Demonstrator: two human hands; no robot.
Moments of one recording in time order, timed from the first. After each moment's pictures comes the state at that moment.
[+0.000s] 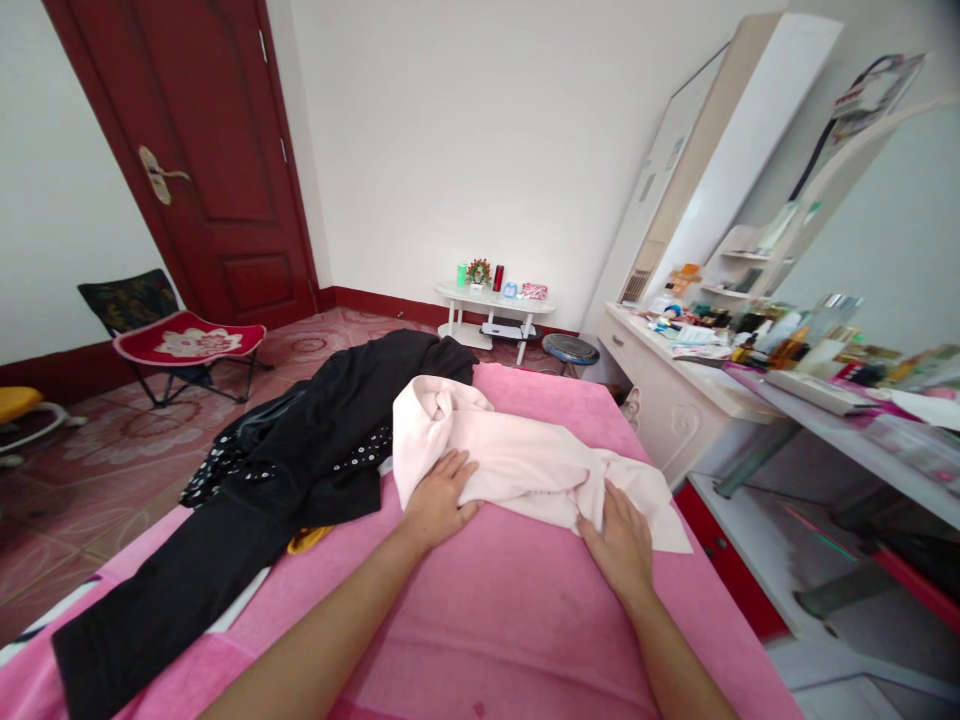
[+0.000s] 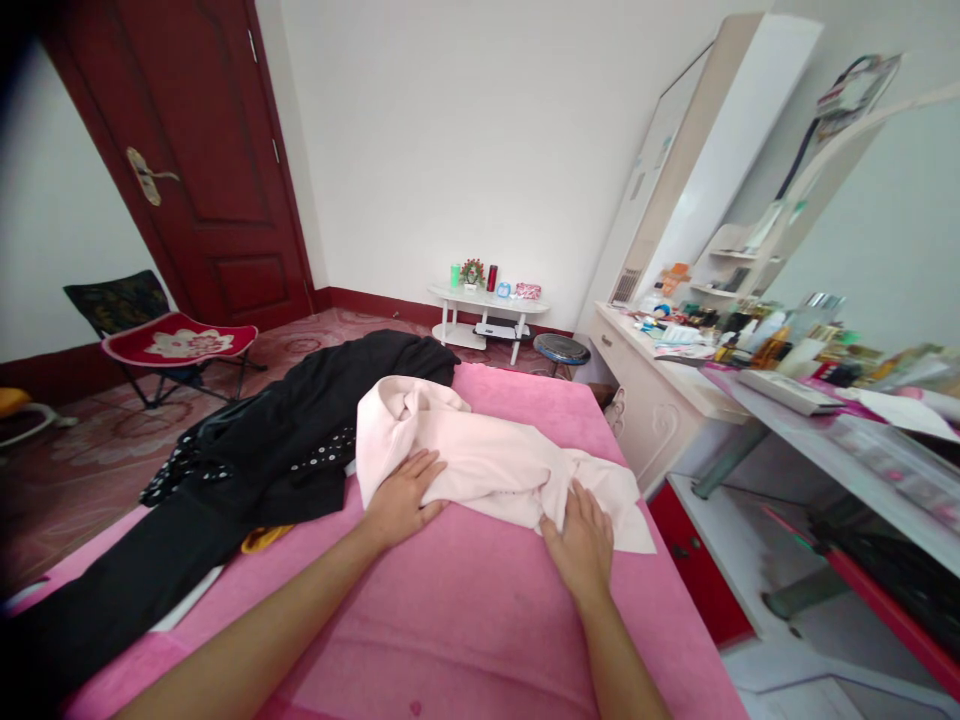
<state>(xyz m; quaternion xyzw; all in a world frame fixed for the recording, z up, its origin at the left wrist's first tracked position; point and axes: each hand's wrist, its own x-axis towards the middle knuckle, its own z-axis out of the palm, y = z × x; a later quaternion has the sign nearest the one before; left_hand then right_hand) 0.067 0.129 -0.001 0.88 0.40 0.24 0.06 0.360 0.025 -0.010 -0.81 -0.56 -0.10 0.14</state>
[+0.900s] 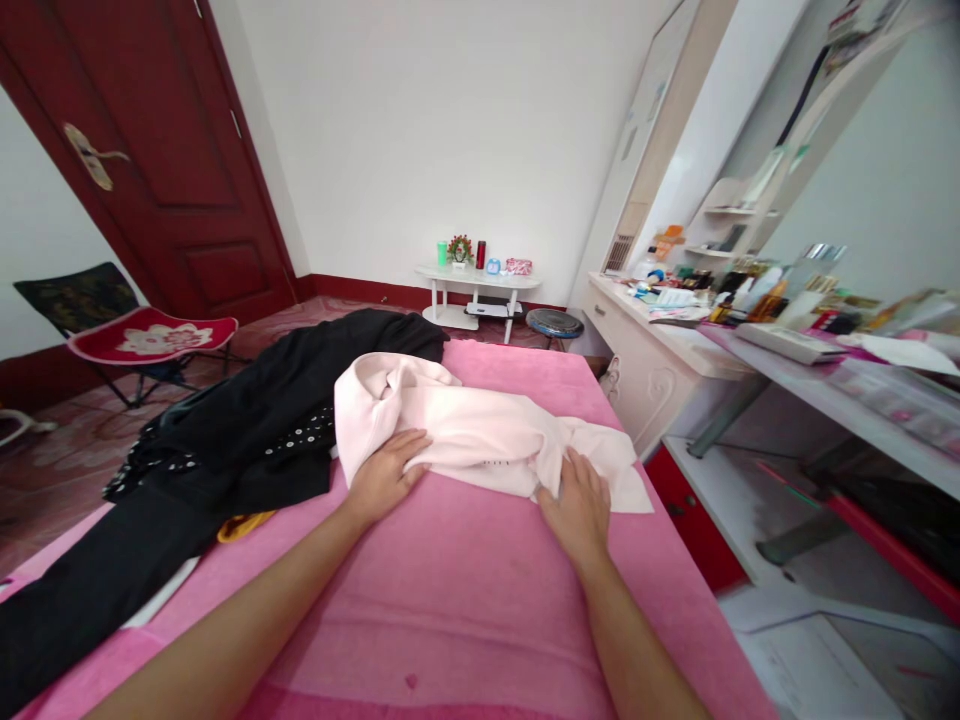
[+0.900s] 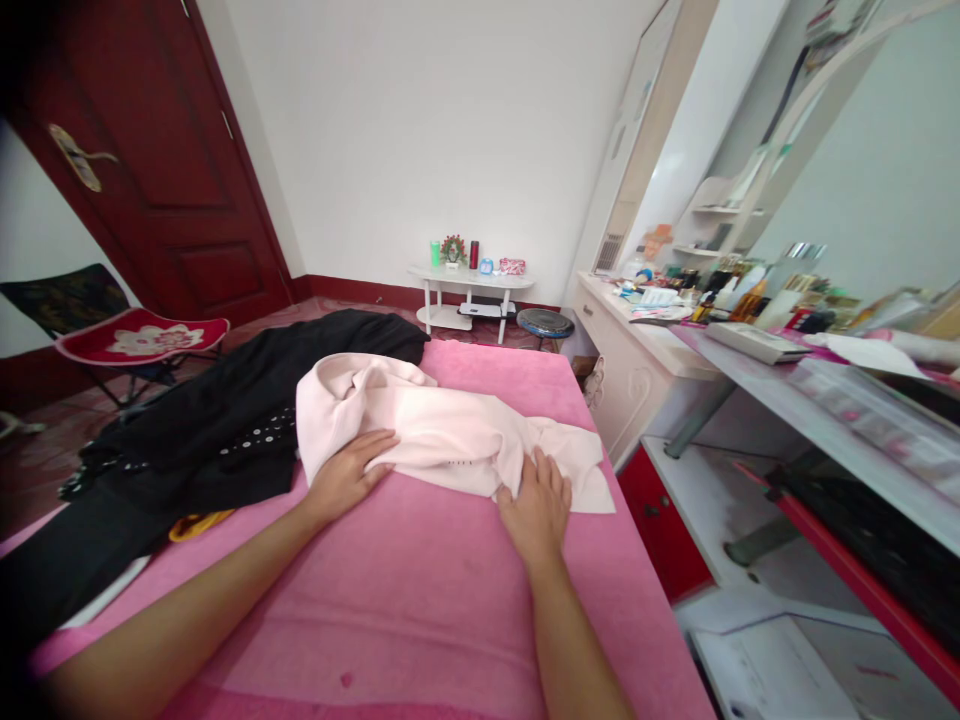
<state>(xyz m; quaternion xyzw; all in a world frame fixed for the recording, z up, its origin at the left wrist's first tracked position) 0.069 0.139 -0.008 0.87 0.40 0.27 0.10 0.361 0.021 -0.007 -0.81 -0.55 -0.08 0.18</state>
